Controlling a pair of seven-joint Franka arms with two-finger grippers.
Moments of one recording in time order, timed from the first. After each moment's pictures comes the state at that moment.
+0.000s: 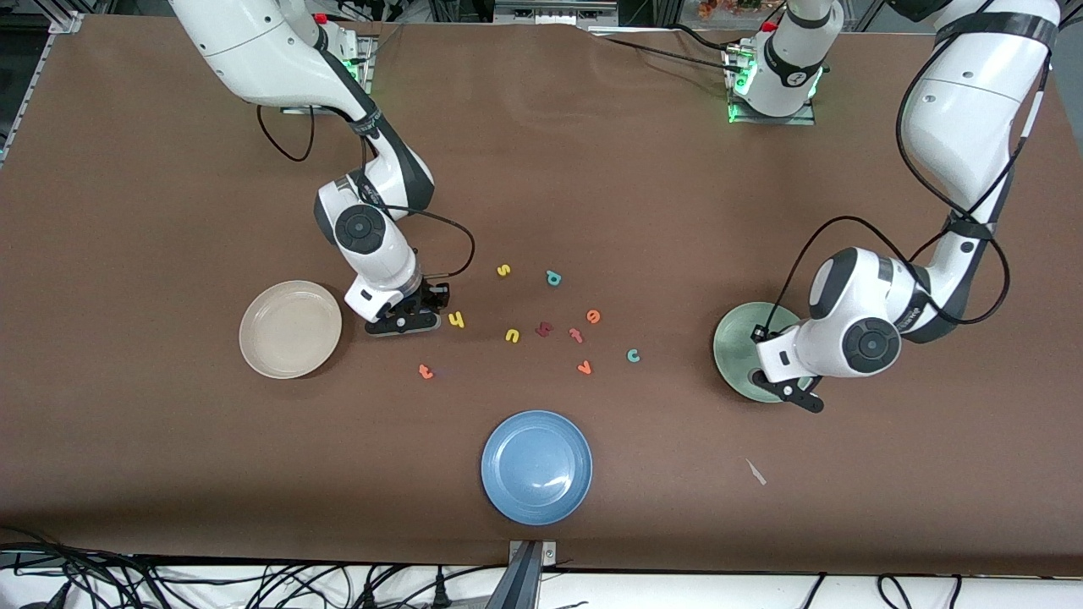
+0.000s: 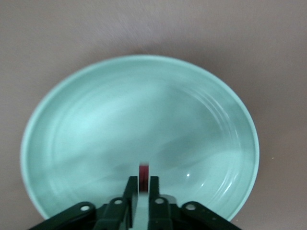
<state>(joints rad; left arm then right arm) 0.19 0.74 -0.40 -1.63 0.29 2.05 0.12 0.36 0.58 0.12 -1.96 -0.12 2.58 0.43</state>
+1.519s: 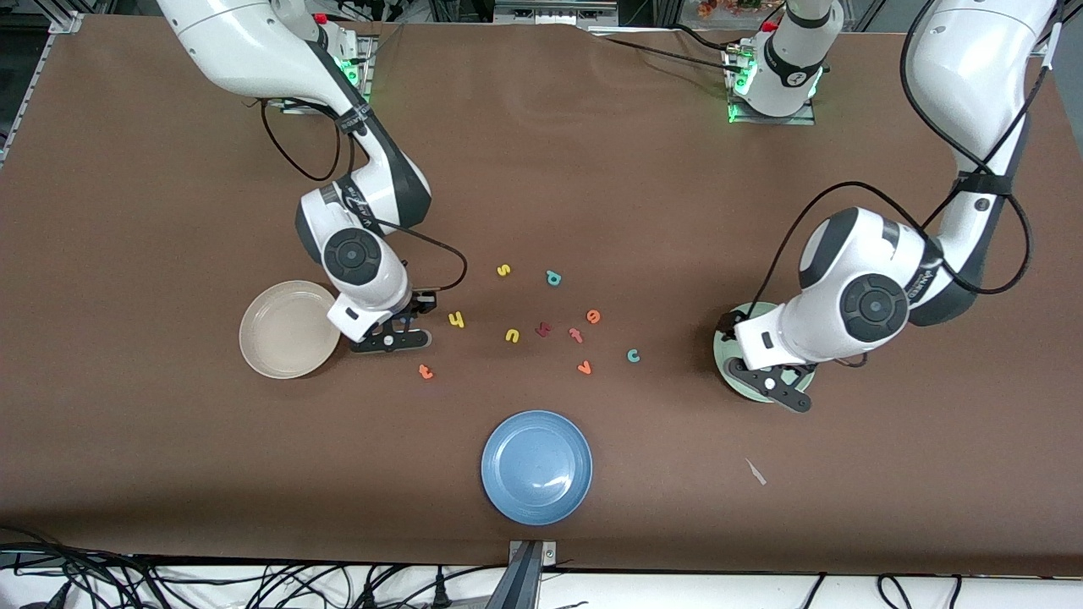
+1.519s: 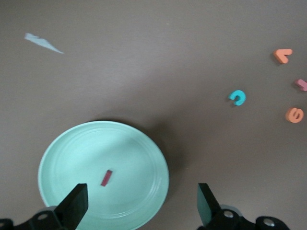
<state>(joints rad) 0.16 0.65 -0.53 -1.49 0.26 1.94 0.10 0.35 0.58 0.10 -1.71 -0.12 2.17 0.37</state>
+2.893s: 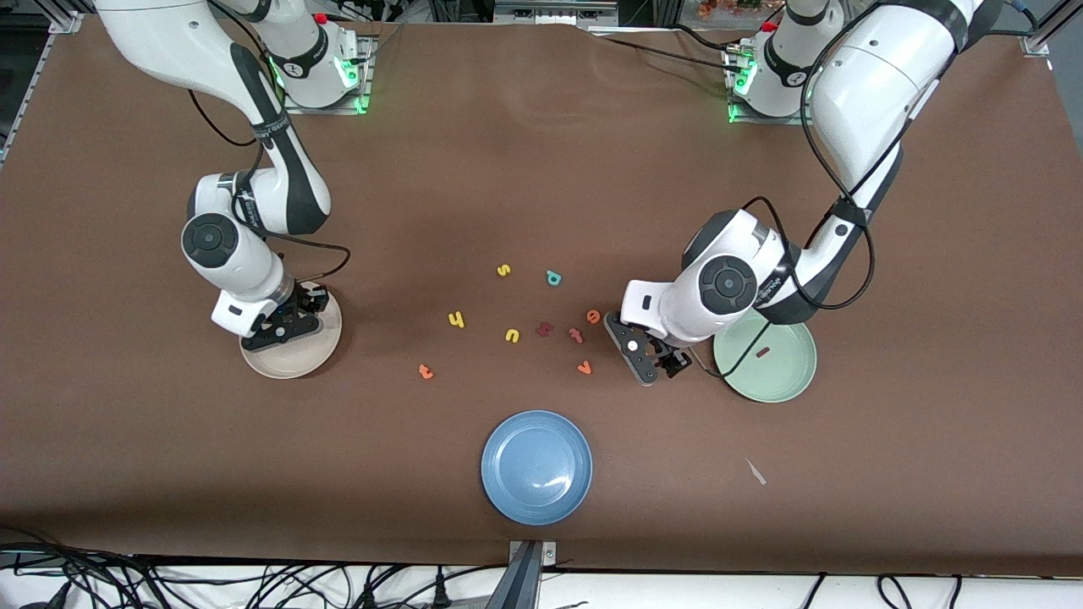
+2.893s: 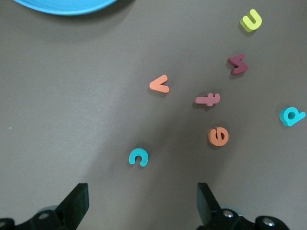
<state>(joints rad) -0.03 0.76 -0.53 -1.51 0.26 2.18 0.43 0.33 0.43 -0.17 -2.09 -0.03 2.51 -0.17</state>
